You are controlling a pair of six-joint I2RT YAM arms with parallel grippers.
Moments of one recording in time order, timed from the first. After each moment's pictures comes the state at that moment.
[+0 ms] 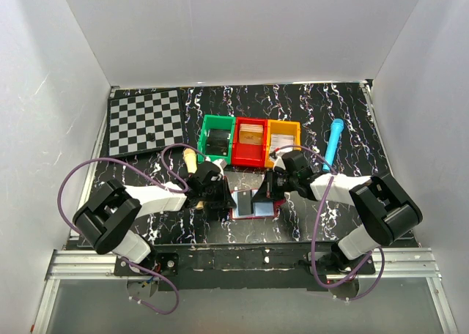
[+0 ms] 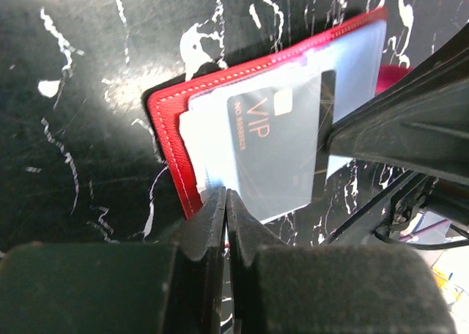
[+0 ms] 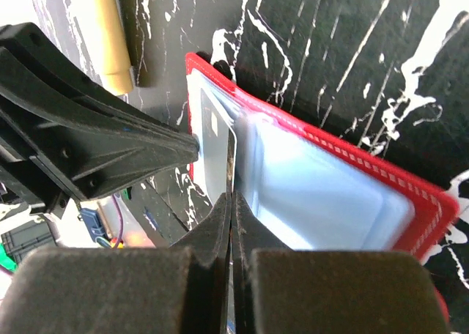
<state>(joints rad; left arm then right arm) -0.77 1.51 0.60 0.07 0.24 -0.80 0.58 1.52 0.56 0.14 -0.61 0.77</state>
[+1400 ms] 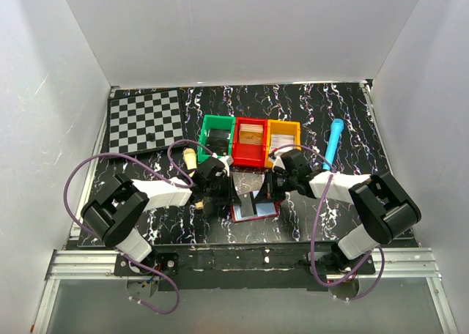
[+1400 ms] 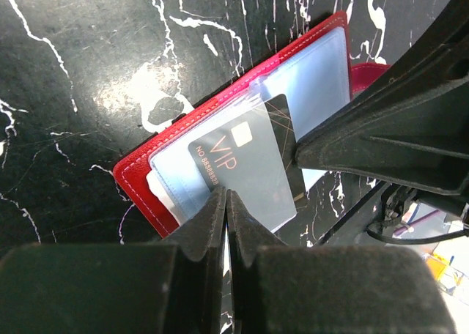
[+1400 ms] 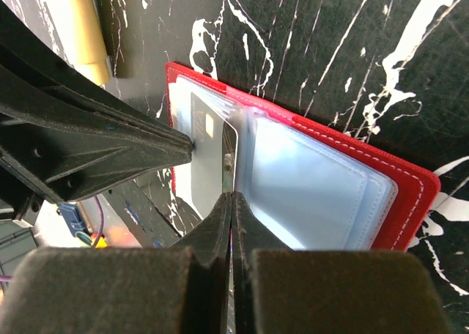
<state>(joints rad) -0.77 1.56 0.66 0.08 0.29 -0.75 0.58 1.54 0.61 0.04 -0.59 0.68</state>
